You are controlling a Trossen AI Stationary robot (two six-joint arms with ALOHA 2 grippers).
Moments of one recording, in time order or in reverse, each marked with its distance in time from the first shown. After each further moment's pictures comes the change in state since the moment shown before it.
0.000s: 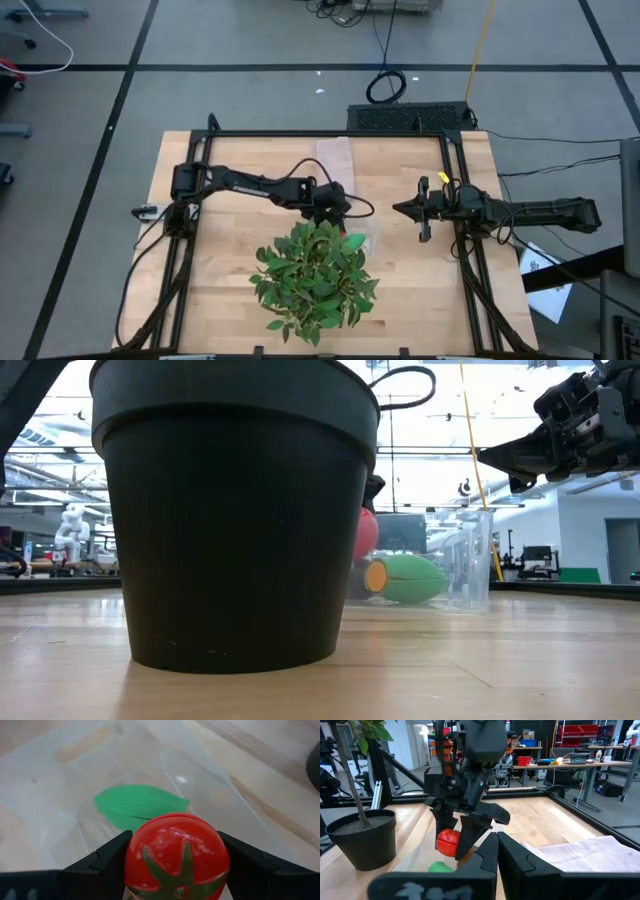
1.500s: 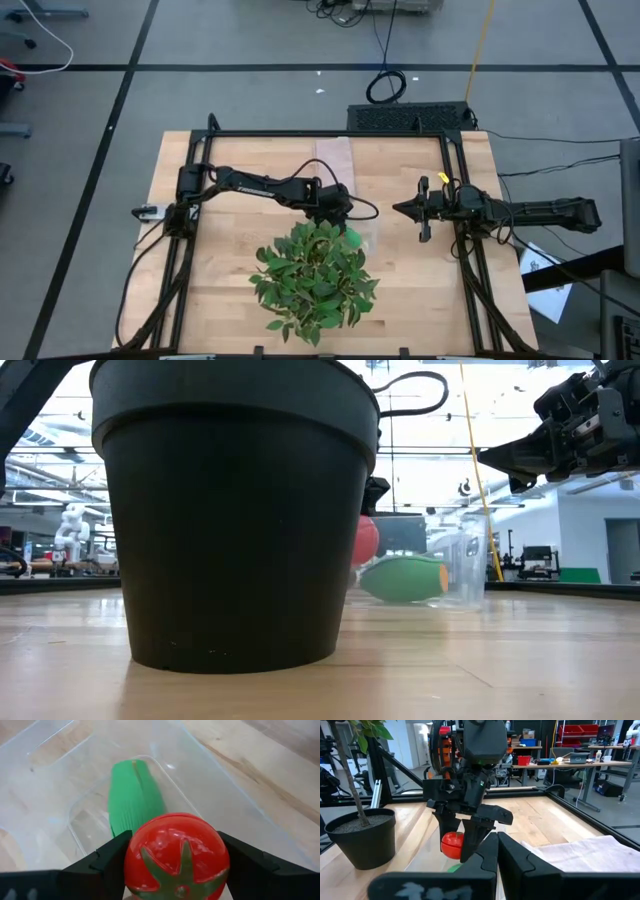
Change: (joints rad) left arm -0.011 0.048 0.085 -0.112 -0.080 0.048; right arm 0.000 0.000 0.000 -0.004 0.001 -0.004
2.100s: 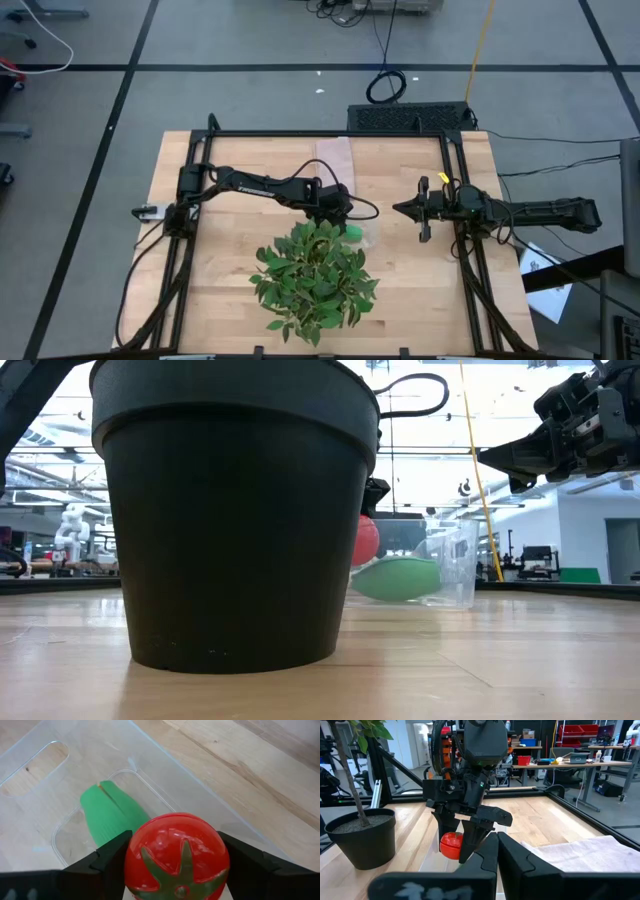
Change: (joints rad) left arm 0.000 0.008 0.002 0.002 0.014 -0.011; right arm 0.000 0.000 0.000 0.000 0.000 0.000
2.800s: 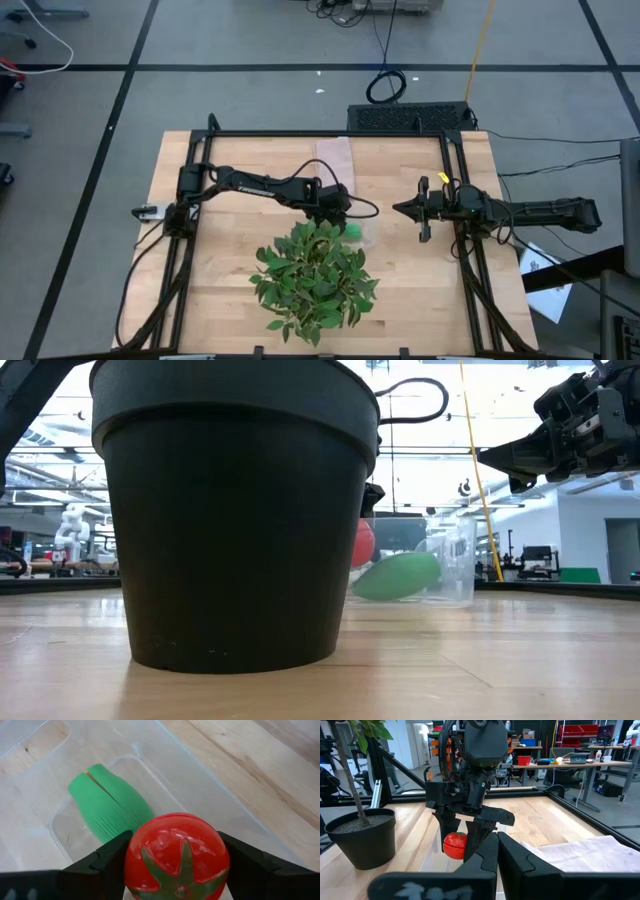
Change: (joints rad) left arm 0.006 0.001 -0.001 -0.023 -0.037 -0.056; right arm 0.000 0.000 0.000 0.000 0.000 0.000
